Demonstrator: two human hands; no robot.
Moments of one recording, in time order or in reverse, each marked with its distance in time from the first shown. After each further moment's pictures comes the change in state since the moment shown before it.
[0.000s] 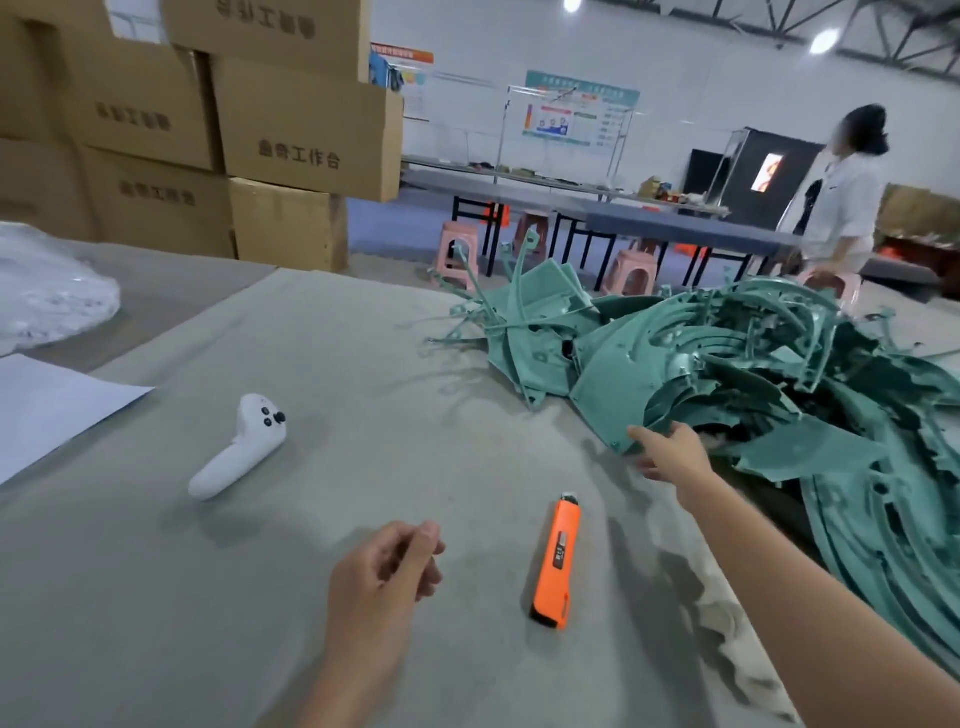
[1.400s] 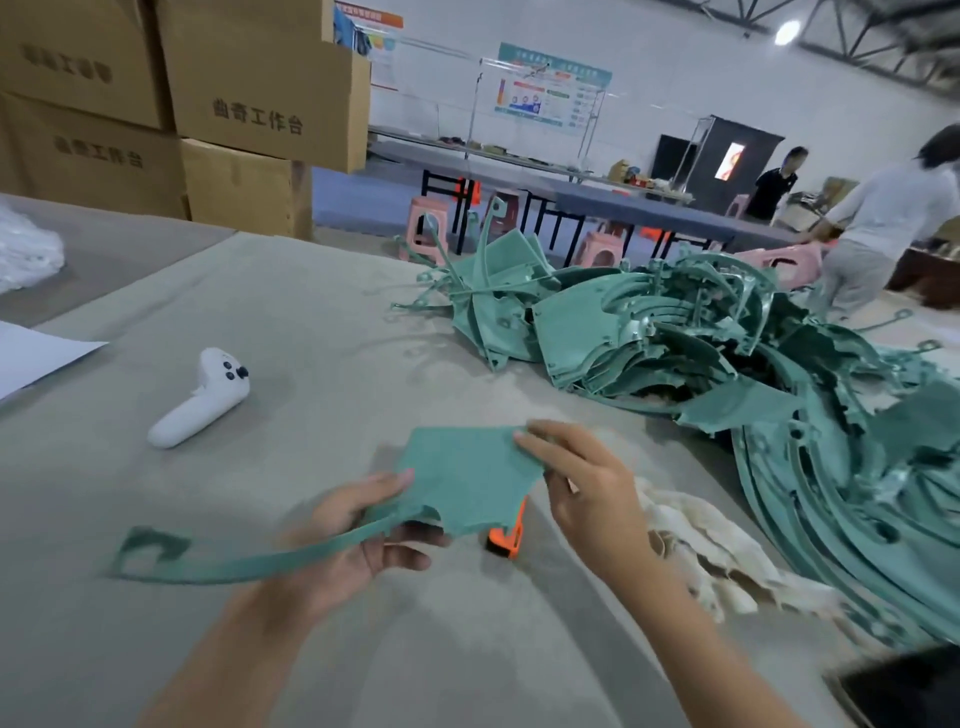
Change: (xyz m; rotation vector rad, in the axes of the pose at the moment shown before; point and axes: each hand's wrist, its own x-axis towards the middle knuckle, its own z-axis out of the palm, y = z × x) left_hand 0.008 0.017 -0.012 -0.417 -0.614 -0.508; right_hand -0.166 0.023 0.015 -0.311 0.136 -1.291
